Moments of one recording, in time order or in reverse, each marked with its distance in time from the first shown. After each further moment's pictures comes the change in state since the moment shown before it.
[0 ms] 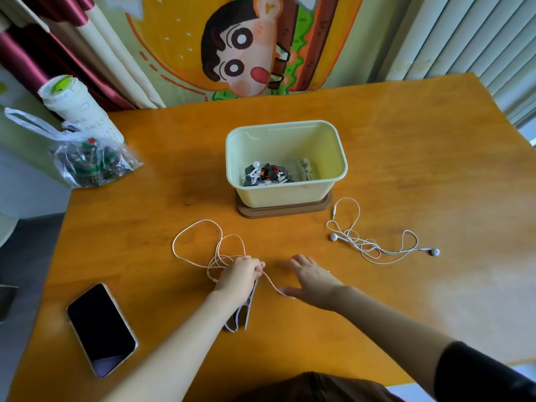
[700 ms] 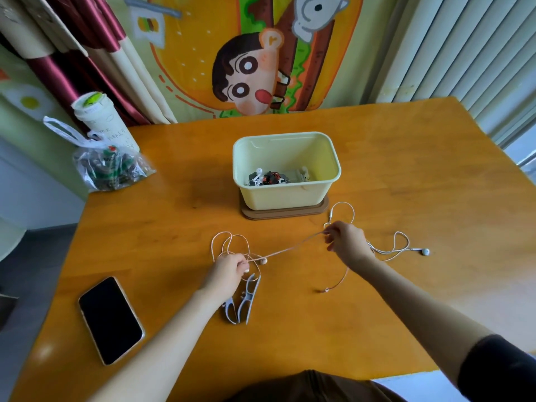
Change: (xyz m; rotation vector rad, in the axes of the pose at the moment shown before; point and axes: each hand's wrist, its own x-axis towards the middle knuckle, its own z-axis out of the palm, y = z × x) left_hand -0.032 -0.019 -0.012 -0.088 0.154 -0.076; right_hand -0.021 0.031 -0.054 0.414 0.544 0.352
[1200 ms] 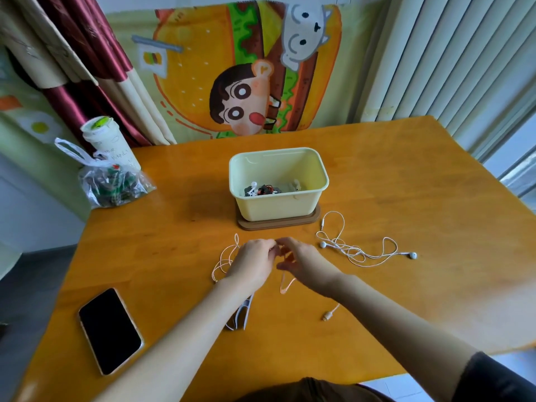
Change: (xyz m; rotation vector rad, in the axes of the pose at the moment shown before) left_hand -0.019 0.089 -0.025 0.019 0.127 0.281; right_hand -0.069 -0.064 0.005 -0.075 -0.281 -0.403
